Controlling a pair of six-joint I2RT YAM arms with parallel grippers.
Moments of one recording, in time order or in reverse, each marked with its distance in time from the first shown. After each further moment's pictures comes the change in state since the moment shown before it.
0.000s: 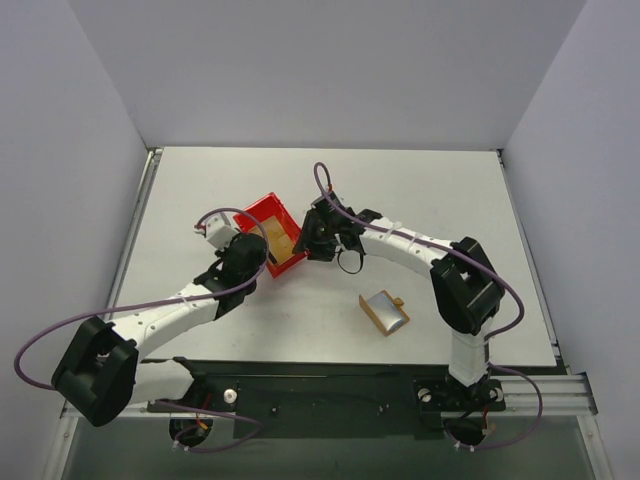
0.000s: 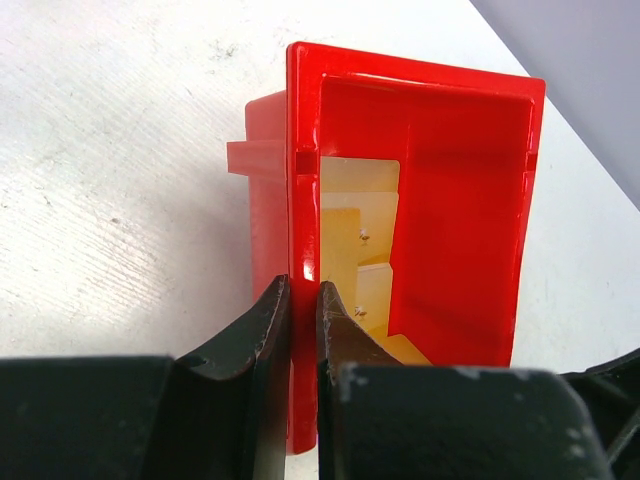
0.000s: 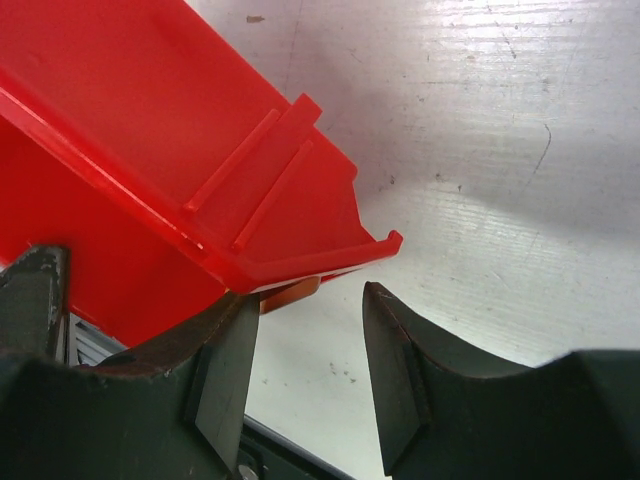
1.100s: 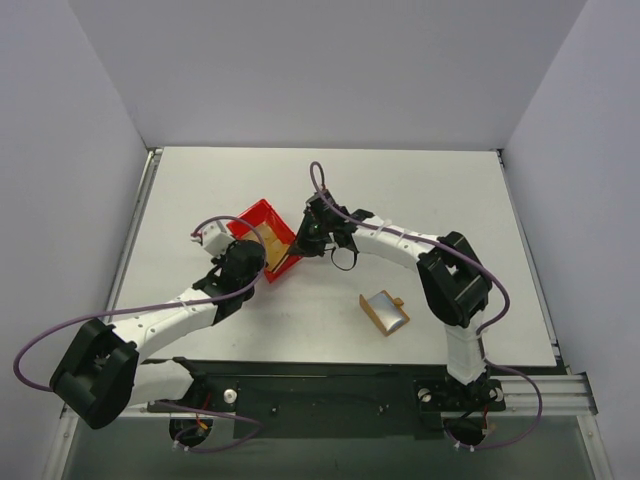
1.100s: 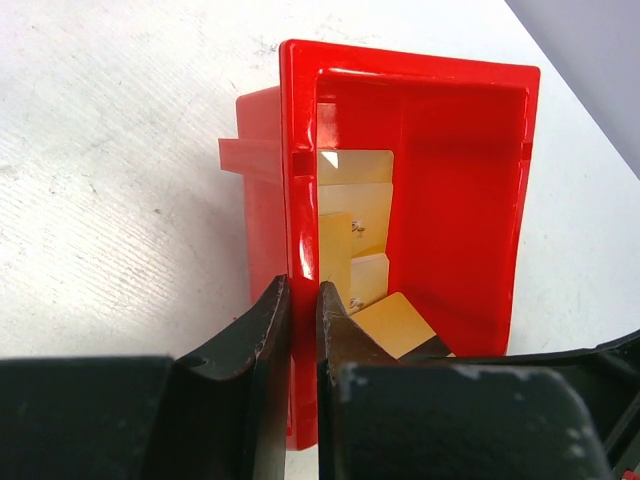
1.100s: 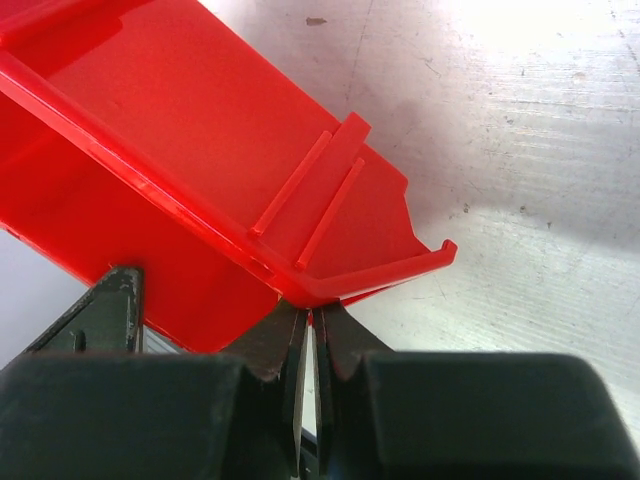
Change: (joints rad) left arm 0.000 -0.016 -0.060 0.004 -0.031 -0.026; right arm -0.004 0.094 0.054 0.087 -0.095 0.074
